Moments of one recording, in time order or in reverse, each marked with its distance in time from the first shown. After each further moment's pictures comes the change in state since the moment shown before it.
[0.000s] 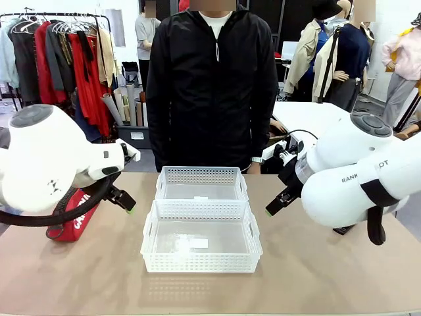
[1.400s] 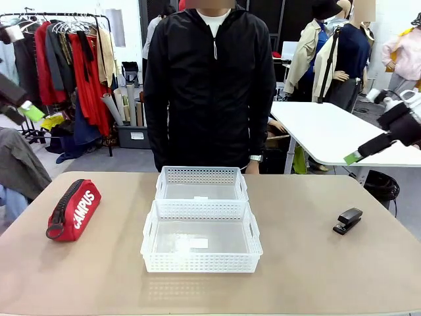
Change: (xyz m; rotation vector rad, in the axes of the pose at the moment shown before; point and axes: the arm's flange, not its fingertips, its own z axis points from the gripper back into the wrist) left arm -0.015 0.163 0.259 -0.373 -0.065 0.098; right arm -0.053 -0.255 0.112 0.472 -0.133 -0.160
